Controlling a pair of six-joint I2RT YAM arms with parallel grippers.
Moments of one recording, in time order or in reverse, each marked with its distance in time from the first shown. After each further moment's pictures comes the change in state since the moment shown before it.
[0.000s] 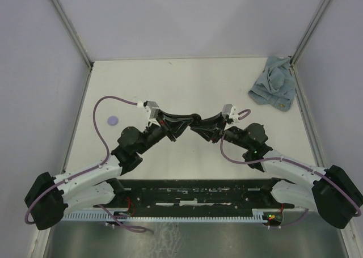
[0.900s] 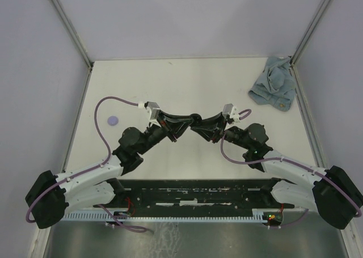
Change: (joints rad) left arm -0.005 0.018 -0.013 0.032 0.004 0.000; right arm 0.000 -0.006 0.001 0.004 -0.006 0.011
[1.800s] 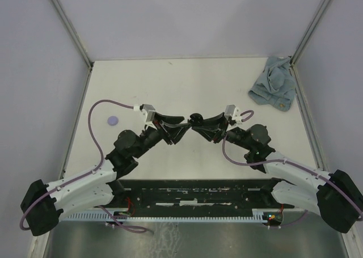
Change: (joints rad) left arm -0.011 -0.106 -0.018 -0.126 -0.048 0.000; right arm 0.000 -0.042 0.000 -0.029 0.016 -0.031
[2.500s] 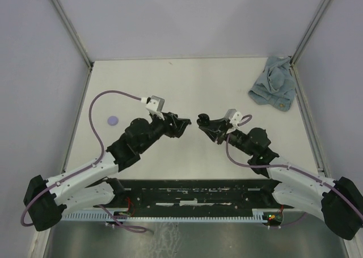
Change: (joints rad) left arm 0.003 0.034 0.153 -0.409 -0.208 0.001; right arm 0.000 -0.075 -0.053 -0.145 0.175 -0.135
